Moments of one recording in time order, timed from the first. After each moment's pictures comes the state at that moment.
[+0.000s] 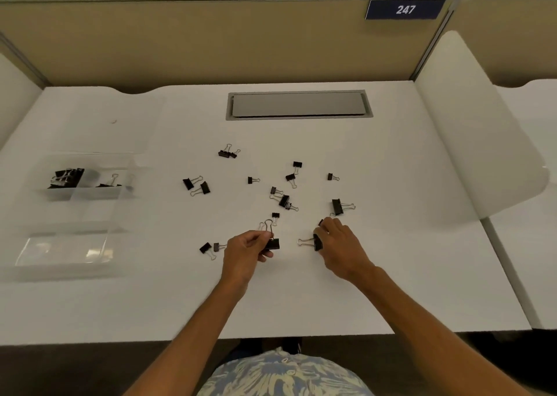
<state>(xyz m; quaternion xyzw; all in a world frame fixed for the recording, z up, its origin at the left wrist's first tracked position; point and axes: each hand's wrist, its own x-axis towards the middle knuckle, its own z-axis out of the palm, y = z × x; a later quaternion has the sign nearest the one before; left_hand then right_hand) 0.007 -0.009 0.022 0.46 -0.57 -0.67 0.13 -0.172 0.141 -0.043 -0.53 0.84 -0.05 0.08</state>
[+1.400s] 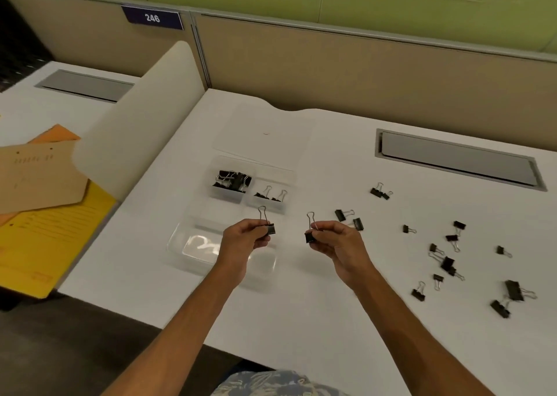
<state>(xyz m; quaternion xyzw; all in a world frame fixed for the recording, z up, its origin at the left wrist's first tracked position) 0.235 -0.303 0.039 0.51 -0.43 -0.70 0.27 0.049 -0.190 0.034 -0.09 0.60 -0.62 0.51</state>
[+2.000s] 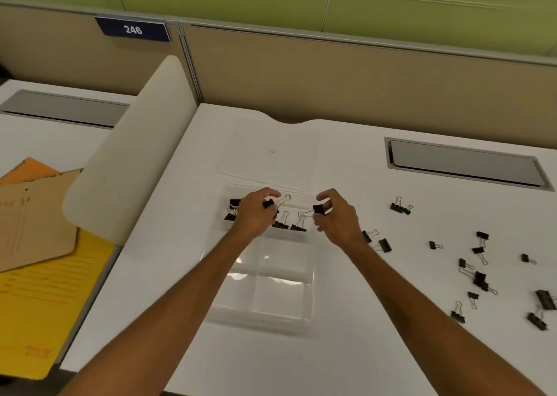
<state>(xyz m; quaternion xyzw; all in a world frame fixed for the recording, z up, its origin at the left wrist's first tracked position) 0.195 -0.464 0.046 0.44 -0.69 -0.55 0.15 0.045 -0.332 0.039 -0.30 0.82 -0.40 0.27</state>
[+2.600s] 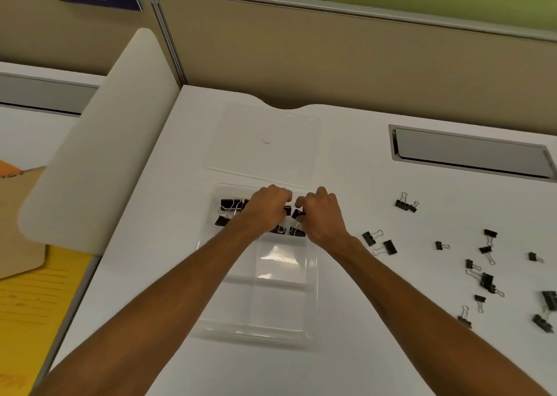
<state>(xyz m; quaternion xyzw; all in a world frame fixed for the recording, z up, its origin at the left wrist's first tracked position) 0.139 -0.501 0.014 0.26 -0.94 -0.22 -0.07 0.040 -0.384 0.002 -0.53 0.84 -0.09 0.08</state>
